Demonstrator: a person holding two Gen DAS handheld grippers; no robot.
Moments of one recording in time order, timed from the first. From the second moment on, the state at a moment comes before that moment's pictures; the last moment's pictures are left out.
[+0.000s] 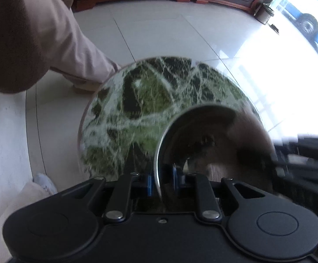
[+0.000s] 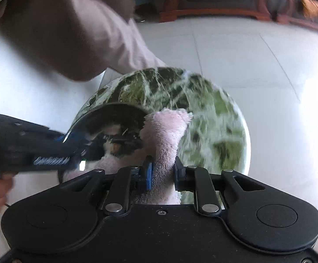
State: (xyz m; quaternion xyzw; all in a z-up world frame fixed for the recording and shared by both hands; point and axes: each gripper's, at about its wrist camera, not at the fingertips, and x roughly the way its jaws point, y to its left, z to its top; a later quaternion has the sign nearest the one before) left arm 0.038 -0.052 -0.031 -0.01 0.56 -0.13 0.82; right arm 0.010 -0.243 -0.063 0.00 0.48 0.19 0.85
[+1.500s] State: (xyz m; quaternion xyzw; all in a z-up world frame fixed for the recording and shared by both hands) left arm 0.056 -0.077 -0.029 0.05 0.57 -0.11 0.81; right arm 0.022 -0.252 -0.063 0.01 0.49 0.20 0.85
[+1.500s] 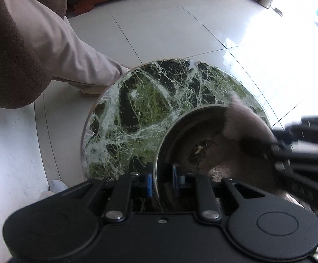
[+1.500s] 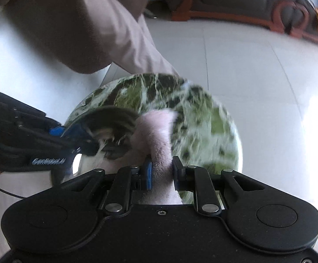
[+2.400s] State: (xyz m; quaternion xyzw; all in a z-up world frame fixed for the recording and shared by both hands) left arm 0.053 -0.085 -0.030 0.08 0.58 -0.09 0.81; right arm 0.009 -0.257 -0.067 0.05 0.48 0.19 0.86
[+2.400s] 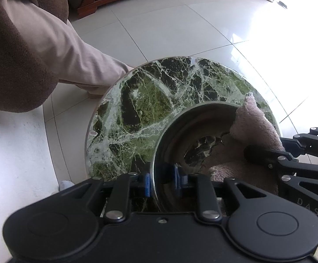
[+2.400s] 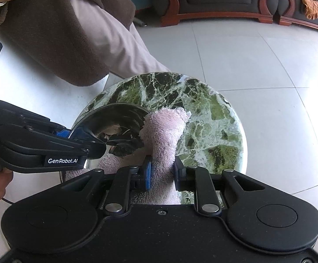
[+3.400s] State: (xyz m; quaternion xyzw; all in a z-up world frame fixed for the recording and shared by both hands) left arm 0.062 -0.083 -0.015 0.09 0.58 -0.08 0.81; right arm -0.001 -0.276 -0.047 0.08 0.43 0.17 0.88
